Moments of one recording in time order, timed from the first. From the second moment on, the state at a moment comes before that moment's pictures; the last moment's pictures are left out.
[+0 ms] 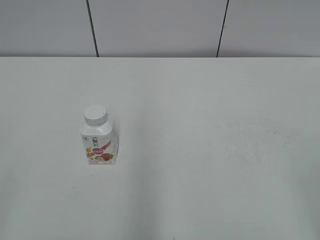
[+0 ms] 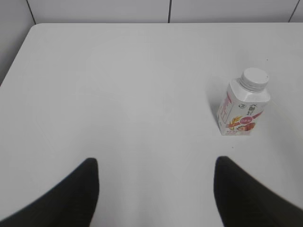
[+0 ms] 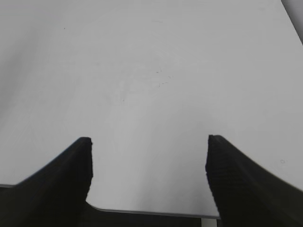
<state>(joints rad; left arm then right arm) 0.03 -0.01 -0.52 0.00 1.06 0.01 0.12 -0.01 -0.51 0.05 1.10 -0.06</state>
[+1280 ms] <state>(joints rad) 0.03 0.02 -0.51 0.09 0.67 0.01 0.12 -0.01 -0.51 0.05 1.10 -0.06</state>
